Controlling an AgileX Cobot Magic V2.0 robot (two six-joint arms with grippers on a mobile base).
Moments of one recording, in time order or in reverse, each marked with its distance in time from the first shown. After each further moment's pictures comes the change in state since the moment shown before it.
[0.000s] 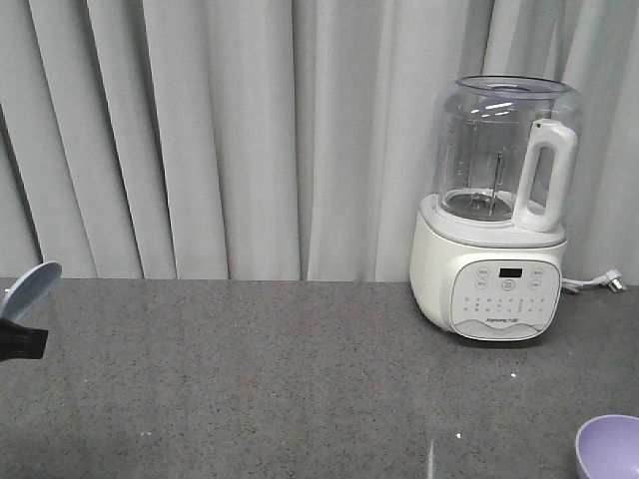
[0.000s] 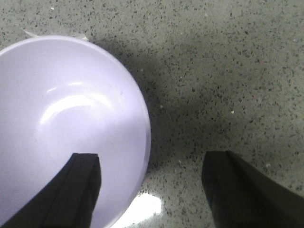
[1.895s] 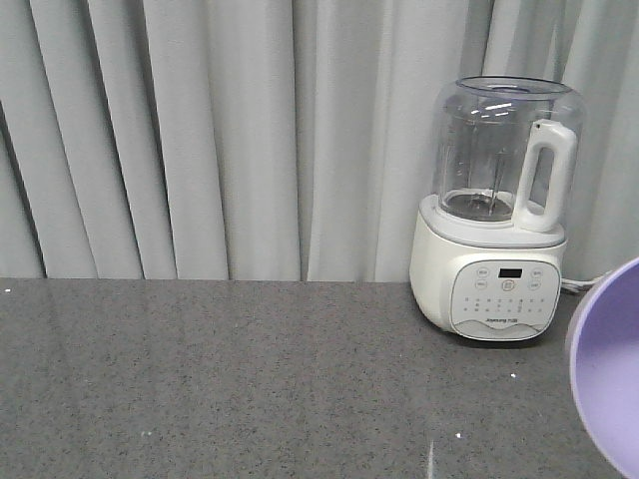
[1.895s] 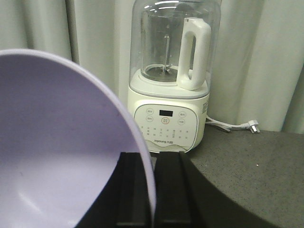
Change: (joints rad) left arm 0.000 -0.638 0.369 0.000 -0.250 0.000; right arm 0.205 -0.785 0.130 0.403 -0.227 -0.504
